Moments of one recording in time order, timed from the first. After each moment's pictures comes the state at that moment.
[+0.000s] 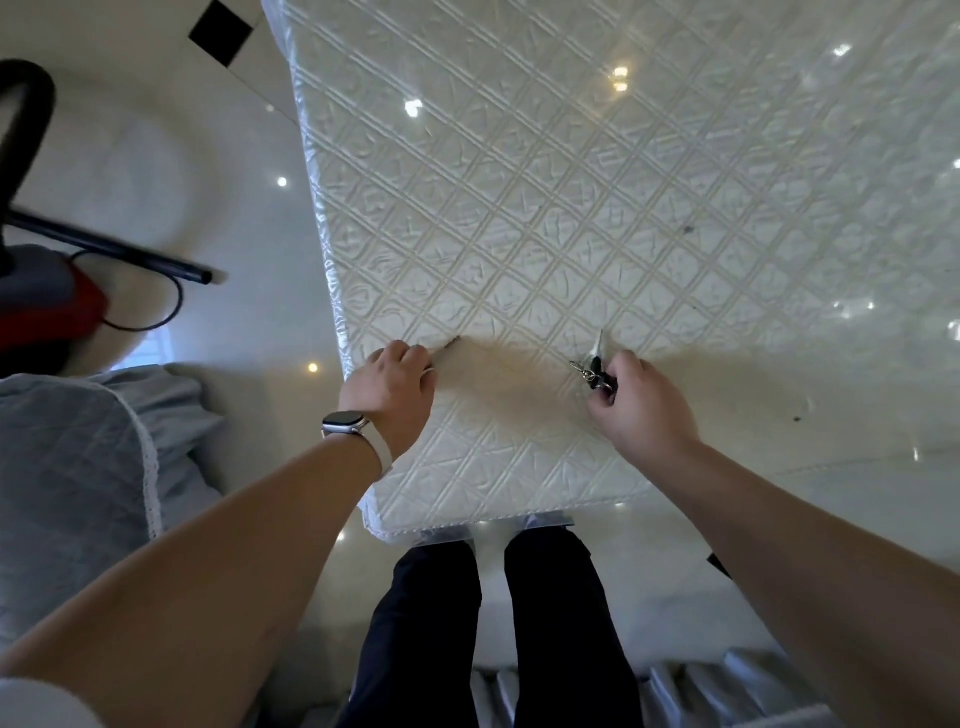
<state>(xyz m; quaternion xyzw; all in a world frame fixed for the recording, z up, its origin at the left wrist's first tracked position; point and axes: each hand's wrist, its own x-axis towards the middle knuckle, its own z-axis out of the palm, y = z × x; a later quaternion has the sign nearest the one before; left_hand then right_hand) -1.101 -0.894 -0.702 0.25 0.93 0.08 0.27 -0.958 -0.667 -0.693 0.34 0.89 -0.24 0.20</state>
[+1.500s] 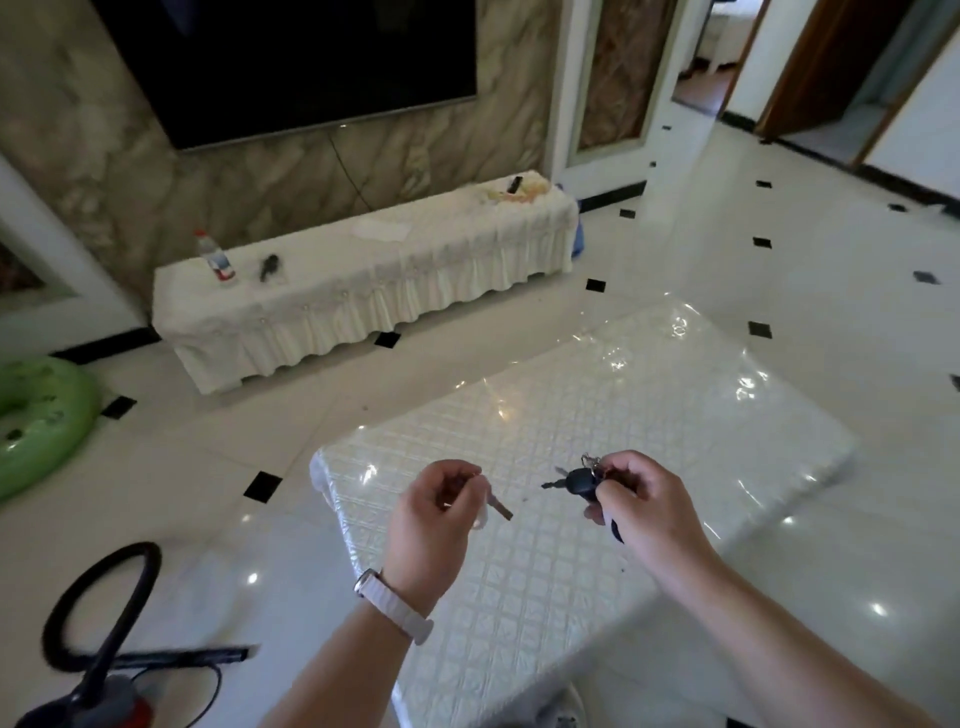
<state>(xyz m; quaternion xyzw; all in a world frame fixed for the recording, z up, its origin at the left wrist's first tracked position) -1.039 -0.830 -0.198 0.25 0.76 0.57 0.21 -0.890 -0.694 -0.185 0.45 0.63 -0.58 -0.24</state>
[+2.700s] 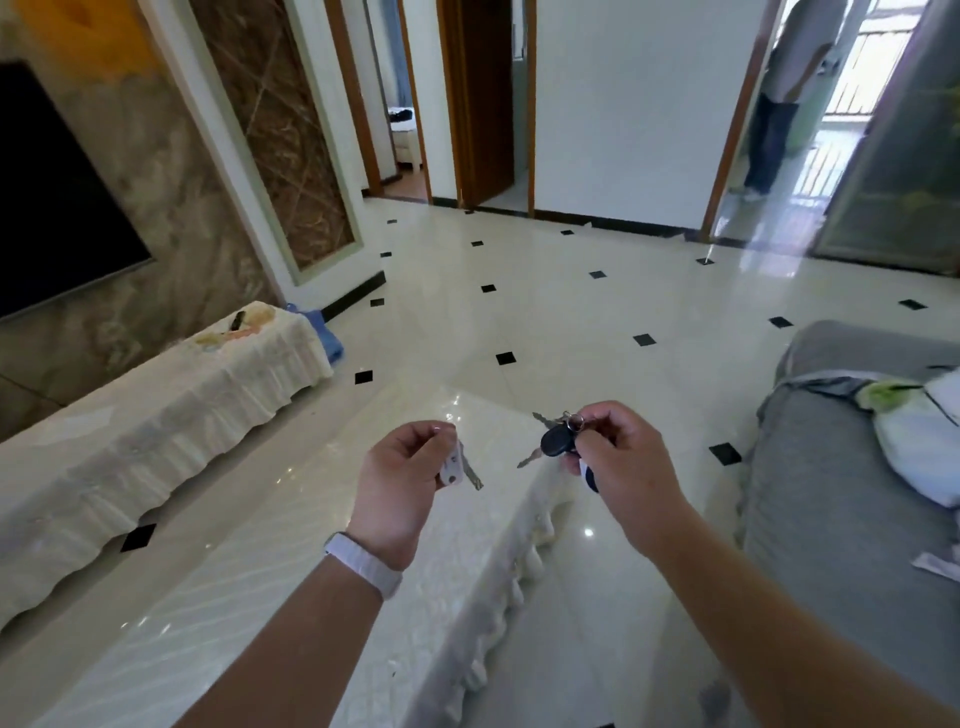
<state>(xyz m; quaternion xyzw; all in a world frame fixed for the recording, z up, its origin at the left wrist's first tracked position) -0.680 -0.532 -0.088 0.36 0.59 0.59 0.41 -0.485 -0.503 -0.085 0.50 0.50 -0.49 -0.51</state>
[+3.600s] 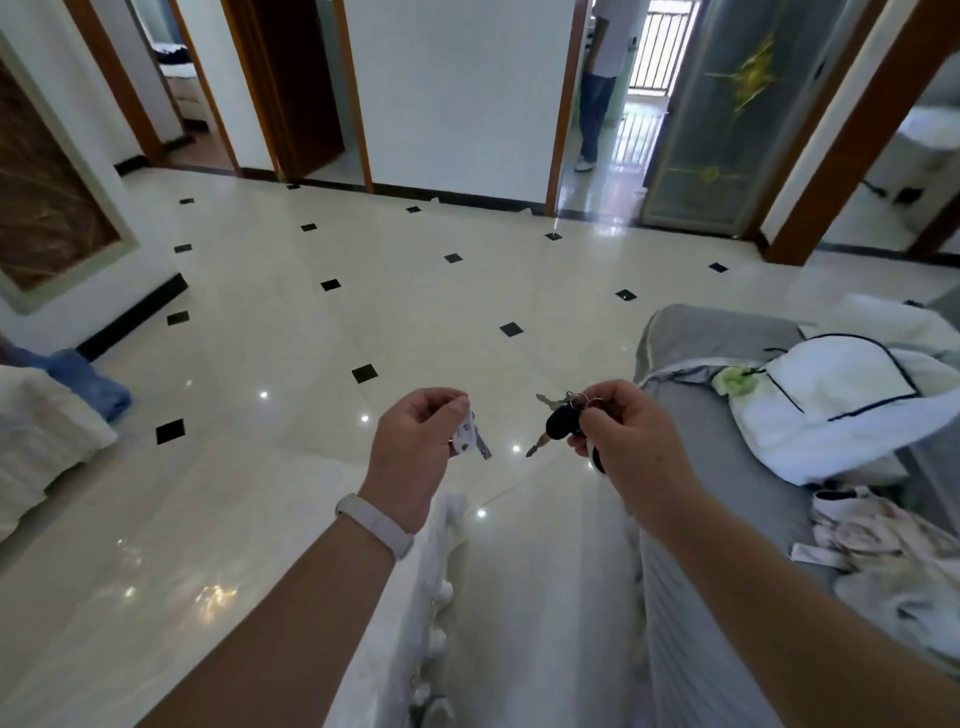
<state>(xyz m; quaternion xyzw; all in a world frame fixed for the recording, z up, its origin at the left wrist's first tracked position) -0.566 -0.163 -0.132 0.44 0.50 0.51 0.55 -0.380 -0.212 -0.102 0.62 0.42 -0.39 -0.54</state>
